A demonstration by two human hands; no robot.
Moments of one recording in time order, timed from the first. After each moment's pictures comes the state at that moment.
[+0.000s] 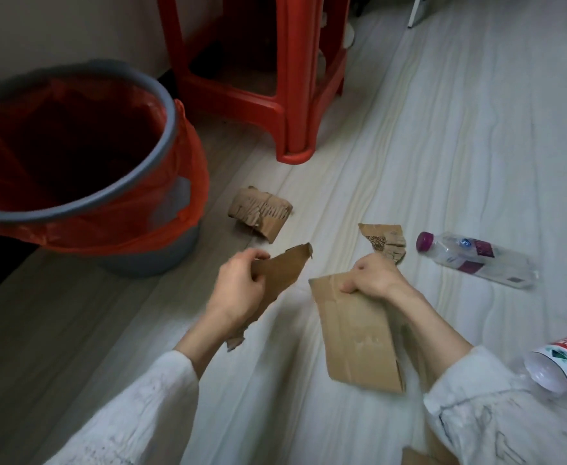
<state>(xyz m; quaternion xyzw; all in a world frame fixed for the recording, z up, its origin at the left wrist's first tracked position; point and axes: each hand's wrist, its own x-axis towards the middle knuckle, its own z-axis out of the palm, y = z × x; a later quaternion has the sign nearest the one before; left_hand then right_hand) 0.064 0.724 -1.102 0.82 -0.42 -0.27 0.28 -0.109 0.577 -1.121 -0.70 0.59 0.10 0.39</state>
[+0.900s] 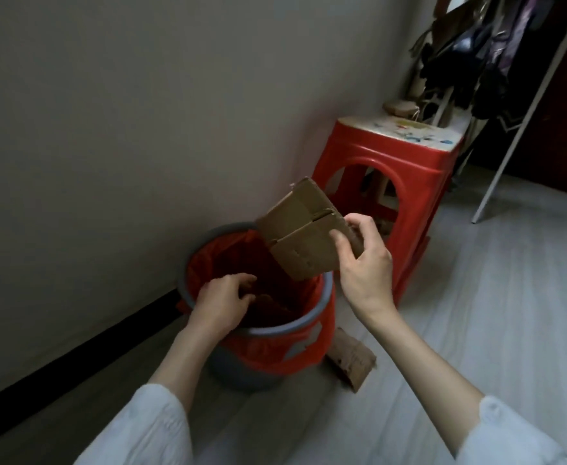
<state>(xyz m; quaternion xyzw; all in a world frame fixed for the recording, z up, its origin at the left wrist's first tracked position) 0.273 0.800 -0.985 0.87 -0.36 -0.09 0.32 0.136 0.669 -0.911 -0.79 0.25 -0.46 0.32</state>
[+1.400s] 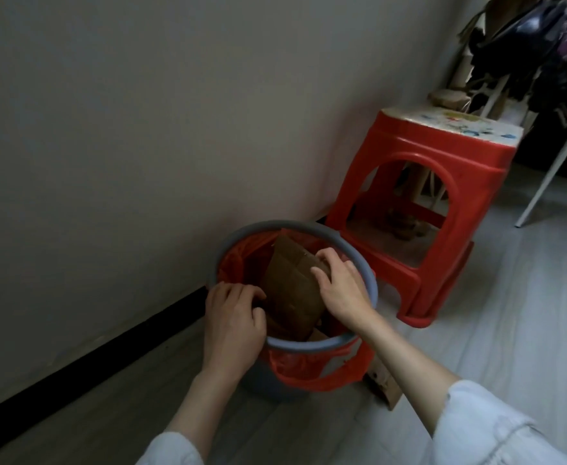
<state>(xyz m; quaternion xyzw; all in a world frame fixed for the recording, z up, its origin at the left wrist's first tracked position) 0.282 0.823 -1.032 0.87 -0.31 0.09 0.36 0.217 0.658 -0.986 -0.91 0.29 -0.15 0.27</state>
